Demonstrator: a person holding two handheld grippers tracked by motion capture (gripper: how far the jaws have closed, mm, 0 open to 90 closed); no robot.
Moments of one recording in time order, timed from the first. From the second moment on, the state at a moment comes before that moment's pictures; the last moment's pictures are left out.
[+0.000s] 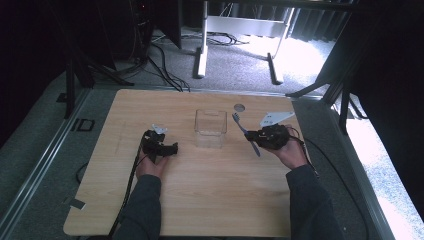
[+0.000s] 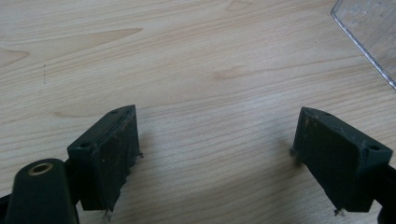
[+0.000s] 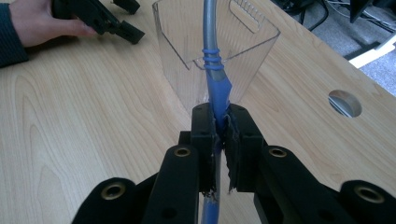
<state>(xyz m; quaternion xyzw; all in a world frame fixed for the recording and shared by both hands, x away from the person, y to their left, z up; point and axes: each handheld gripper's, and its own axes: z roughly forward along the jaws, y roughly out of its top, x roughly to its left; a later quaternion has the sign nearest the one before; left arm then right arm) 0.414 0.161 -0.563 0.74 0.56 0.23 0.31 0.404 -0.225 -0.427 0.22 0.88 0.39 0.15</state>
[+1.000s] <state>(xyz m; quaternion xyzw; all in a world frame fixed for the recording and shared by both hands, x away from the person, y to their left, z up) 0.414 0.161 -0.563 0.74 0.56 0.23 0.31 0.407 -0.220 -0.415 0.24 0.84 0.46 0.16</state>
